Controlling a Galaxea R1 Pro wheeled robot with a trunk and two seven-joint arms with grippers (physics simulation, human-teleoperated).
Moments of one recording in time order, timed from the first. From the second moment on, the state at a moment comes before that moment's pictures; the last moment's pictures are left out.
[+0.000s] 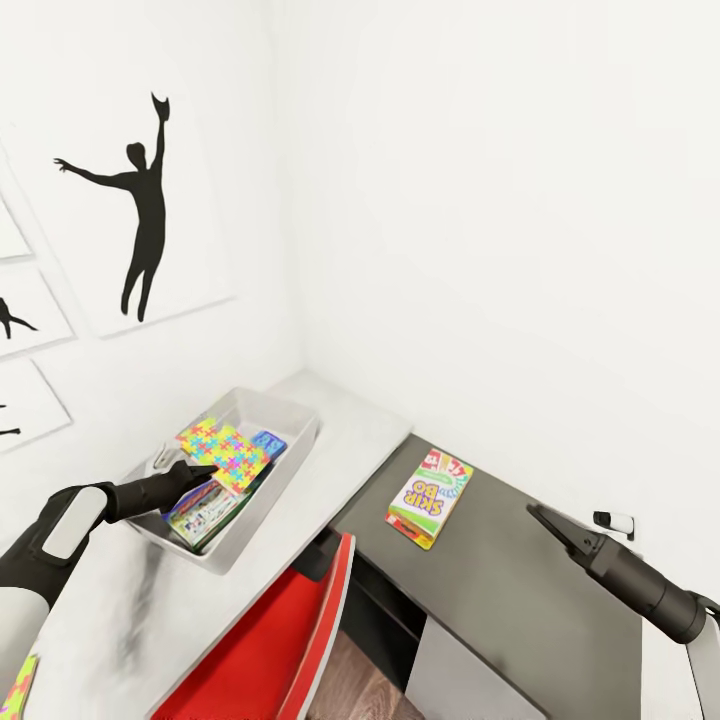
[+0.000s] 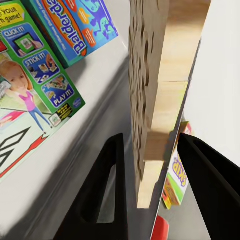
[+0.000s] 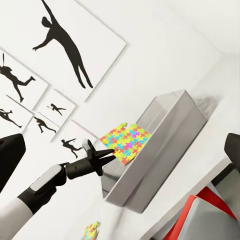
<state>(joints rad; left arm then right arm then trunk) -0.73 0.38 0.04 -0.78 0.93 0.84 -0.32 -0.24 -0.12 -0.58 -1.41 -0.42 0.81 1.32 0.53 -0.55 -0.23</state>
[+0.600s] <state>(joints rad) -0.73 0.39 0.04 -0.78 0.93 0.84 -0.32 -0.24 -0.12 -0.60 -1.40 -0.42 0.81 1.32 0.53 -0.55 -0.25</state>
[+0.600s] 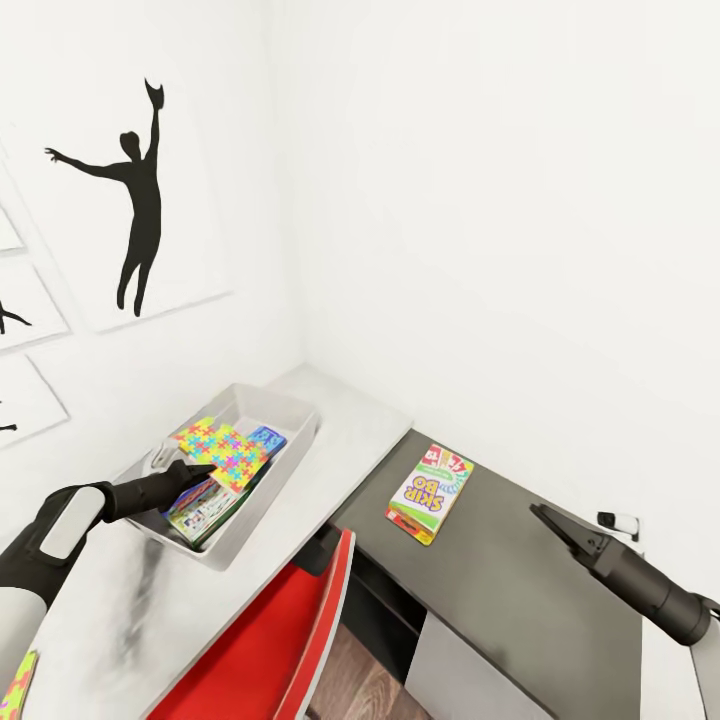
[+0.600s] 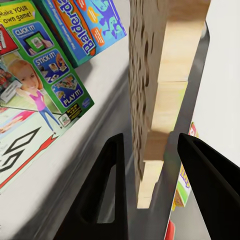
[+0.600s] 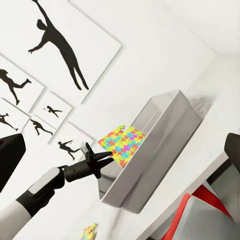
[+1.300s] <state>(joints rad) -0.73 0.39 0.05 -0.79 0.93 0.83 -0.32 -0.24 -0.12 -0.60 -1.40 -0.43 0.81 1.32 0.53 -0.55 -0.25</state>
